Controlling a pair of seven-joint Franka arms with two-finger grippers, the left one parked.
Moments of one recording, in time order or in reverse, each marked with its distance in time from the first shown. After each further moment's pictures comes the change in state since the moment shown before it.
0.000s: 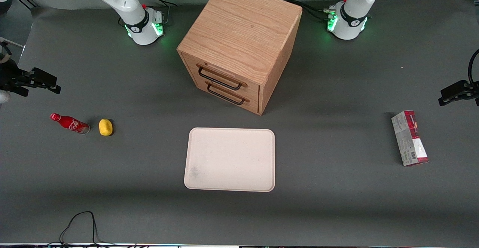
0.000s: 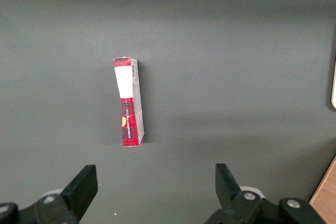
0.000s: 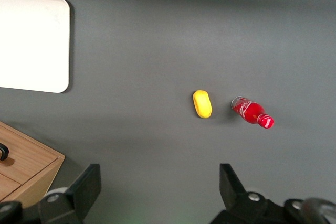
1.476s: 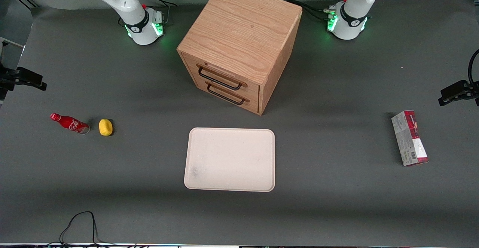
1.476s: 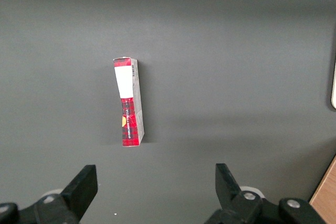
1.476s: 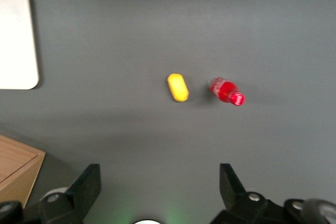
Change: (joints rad) arm -0.015 0.002 -0.098 -0.001 -0.046 -0.038 -0.018
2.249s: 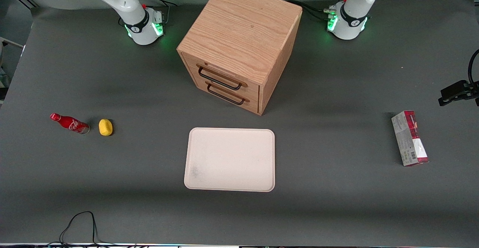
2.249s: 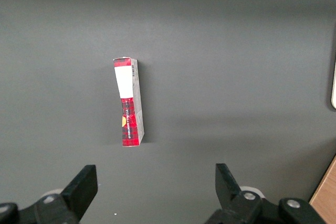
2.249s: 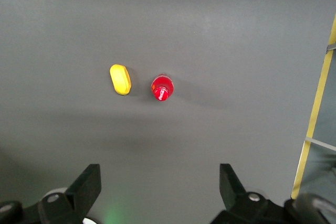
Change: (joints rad) arm -0.008 0.029 -0.258 -0.026 0.006 0.083 -0.391
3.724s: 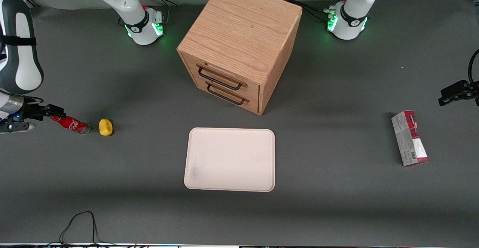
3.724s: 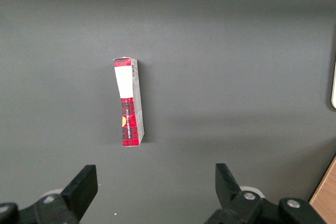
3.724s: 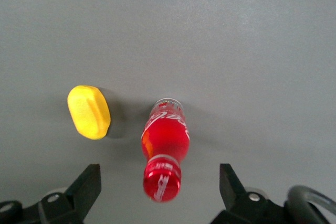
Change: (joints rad) arm 0.008 0.190 -0.002 -0.449 0.105 0.613 -0.015
